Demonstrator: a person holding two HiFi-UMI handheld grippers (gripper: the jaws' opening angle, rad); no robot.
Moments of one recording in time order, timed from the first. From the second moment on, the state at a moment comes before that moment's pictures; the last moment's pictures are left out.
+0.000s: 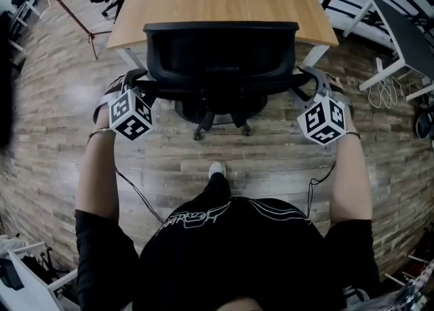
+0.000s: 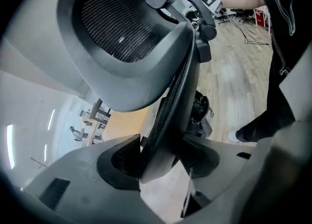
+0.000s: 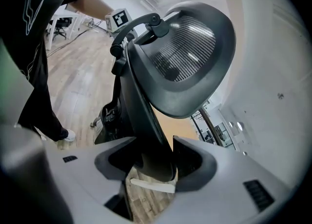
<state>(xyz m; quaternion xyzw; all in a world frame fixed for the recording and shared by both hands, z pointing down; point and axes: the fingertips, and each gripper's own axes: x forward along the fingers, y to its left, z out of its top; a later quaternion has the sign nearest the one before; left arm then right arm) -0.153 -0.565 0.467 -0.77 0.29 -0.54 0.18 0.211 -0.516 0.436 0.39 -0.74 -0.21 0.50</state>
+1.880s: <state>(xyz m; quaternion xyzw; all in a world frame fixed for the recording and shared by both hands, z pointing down) -0.130 -0.783 0.462 -0.78 0.28 -0.51 0.23 0.233 -0.721 0.441 0.44 -0.68 -0.17 0.57</state>
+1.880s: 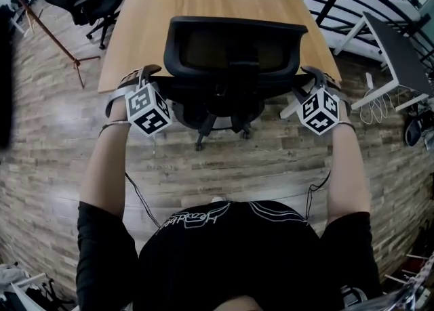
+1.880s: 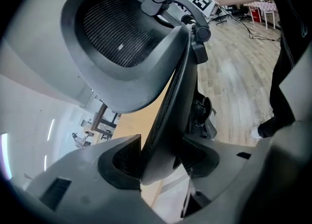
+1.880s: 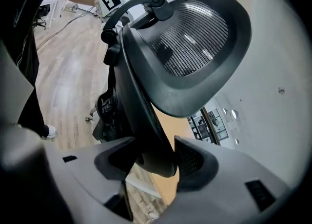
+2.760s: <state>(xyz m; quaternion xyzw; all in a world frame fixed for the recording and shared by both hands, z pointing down) -0.126 -0.829 0.464 -0.77 0.26 -0.54 0.21 0.239 -0.772 0.442 0.43 -0.66 -0.18 0.59</state>
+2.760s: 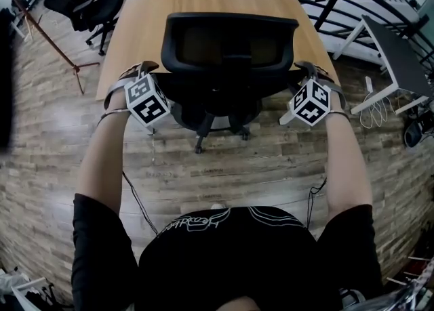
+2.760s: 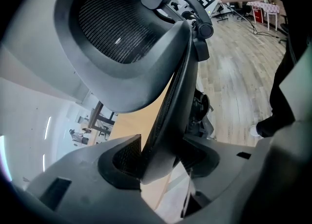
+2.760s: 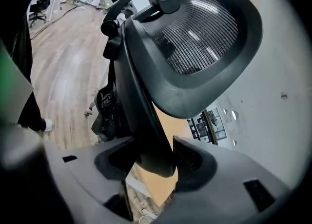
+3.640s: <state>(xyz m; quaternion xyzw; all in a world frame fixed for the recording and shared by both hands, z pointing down) -0.177 -0.767 0.408 -0.86 0.42 -0.29 0.07 0.241 -0.707 0.390 0.61 -0.68 -0.10 0.39</state>
